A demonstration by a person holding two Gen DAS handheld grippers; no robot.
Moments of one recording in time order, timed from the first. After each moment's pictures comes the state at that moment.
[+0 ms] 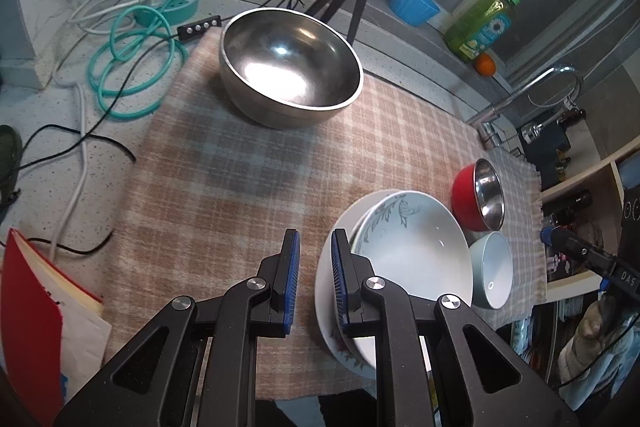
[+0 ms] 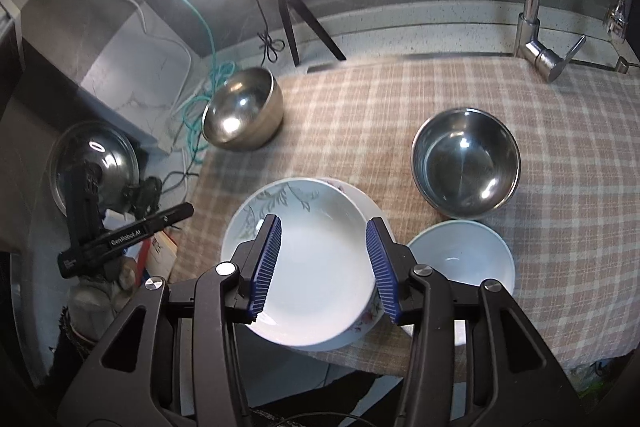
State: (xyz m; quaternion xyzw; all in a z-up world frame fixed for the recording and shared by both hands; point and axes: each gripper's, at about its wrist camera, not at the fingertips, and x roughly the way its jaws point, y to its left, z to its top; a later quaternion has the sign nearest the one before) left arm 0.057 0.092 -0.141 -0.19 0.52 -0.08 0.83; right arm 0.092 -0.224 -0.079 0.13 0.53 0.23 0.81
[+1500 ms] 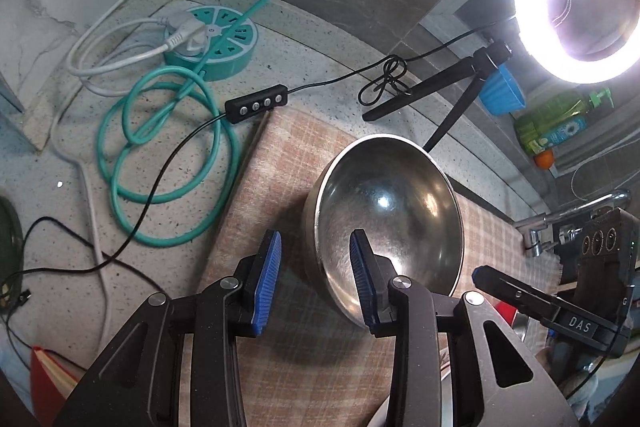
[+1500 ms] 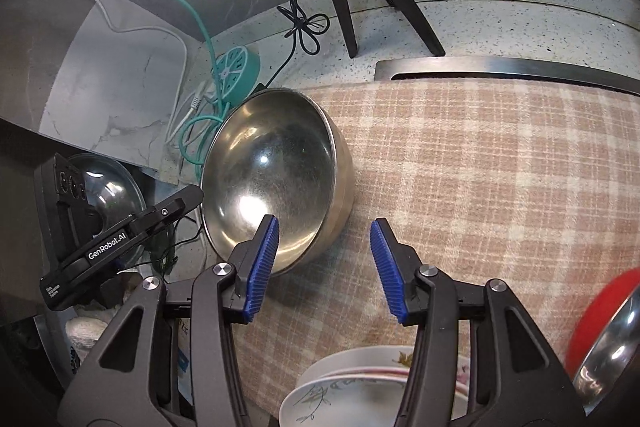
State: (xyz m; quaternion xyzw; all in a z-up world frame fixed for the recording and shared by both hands) left arm 0.195 0.174 -0.158 -0.25 0.52 -0.01 0.82; right arm 0.258 -0.067 -0.170 0.14 0.60 0.28 0.74
